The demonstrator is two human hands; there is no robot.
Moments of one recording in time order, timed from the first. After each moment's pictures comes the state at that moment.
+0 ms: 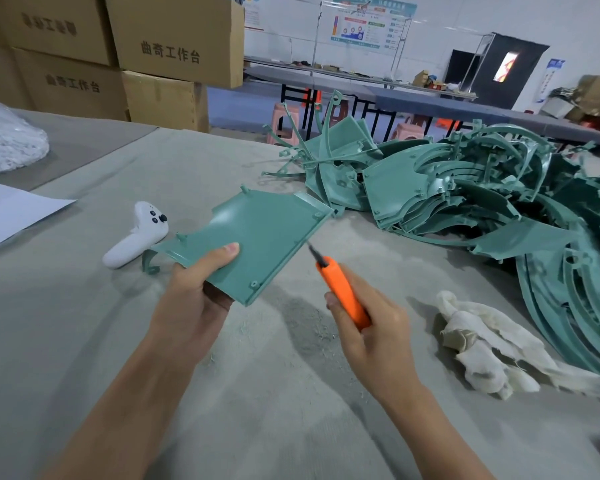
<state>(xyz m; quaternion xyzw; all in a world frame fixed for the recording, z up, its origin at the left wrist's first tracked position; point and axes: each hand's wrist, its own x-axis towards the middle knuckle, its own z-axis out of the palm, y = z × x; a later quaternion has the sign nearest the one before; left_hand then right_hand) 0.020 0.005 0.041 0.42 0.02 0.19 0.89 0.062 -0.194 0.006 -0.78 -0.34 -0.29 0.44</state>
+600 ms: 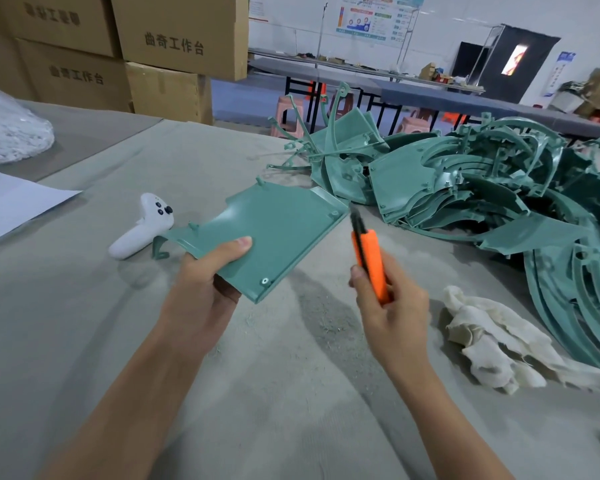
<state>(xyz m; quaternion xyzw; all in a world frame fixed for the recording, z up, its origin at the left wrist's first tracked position) 0.019 0.004 0.041 0.44 0.00 0.18 0.88 0.073 -0.194 0.010 -0.77 -0.28 -0.28 0.51</state>
